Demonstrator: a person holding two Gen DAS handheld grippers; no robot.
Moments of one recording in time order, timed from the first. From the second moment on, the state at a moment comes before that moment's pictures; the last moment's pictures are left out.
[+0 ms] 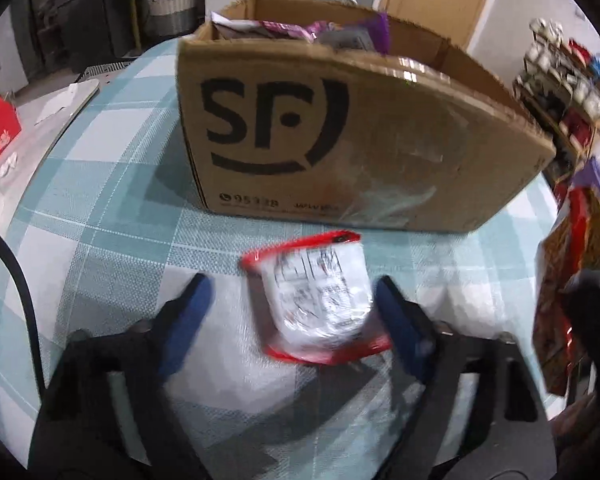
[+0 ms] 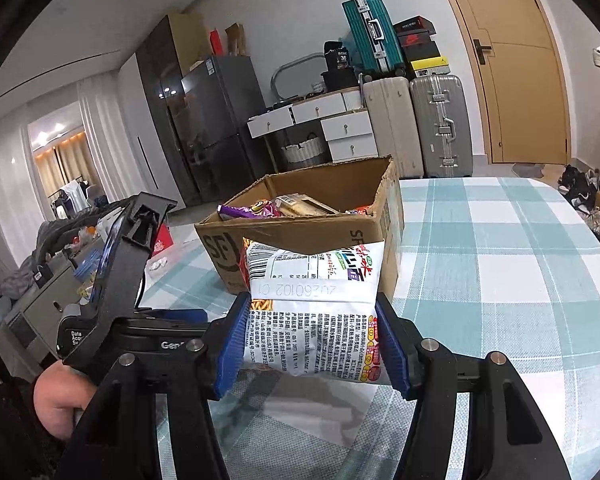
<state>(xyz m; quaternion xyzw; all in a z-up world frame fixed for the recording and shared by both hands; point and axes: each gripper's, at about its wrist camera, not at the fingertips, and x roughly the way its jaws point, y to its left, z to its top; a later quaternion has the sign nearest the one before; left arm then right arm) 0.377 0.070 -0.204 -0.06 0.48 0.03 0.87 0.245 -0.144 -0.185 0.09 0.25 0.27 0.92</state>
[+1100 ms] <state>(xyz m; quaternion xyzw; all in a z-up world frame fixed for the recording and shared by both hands) 0.269 0.107 -0.115 -0.08 0.38 0.00 0.92 0.240 -0.156 -0.189 0.17 0.30 0.26 0.90</state>
